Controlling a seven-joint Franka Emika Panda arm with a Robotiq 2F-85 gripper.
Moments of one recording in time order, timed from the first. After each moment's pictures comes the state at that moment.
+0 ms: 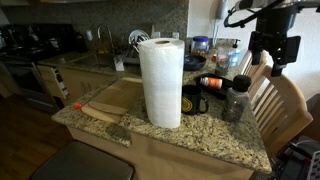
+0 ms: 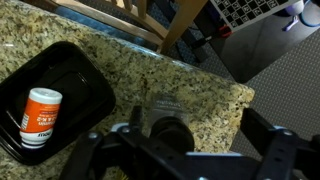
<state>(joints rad) 0.25 -0.43 0.06 -2.23 -0.04 1.66 -0.59</state>
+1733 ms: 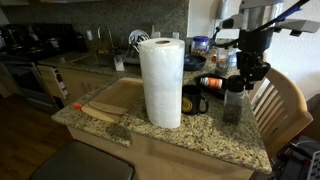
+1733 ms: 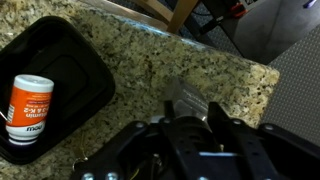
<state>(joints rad) 0.26 -0.34 0.10 -2.26 -0.04 1.81 -0.52</state>
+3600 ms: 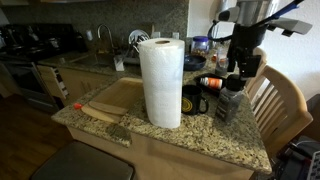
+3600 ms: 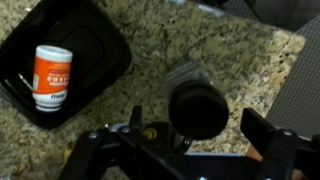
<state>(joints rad) 0.26 -0.33 0.11 -2.26 -0.05 1.95 -0.47</state>
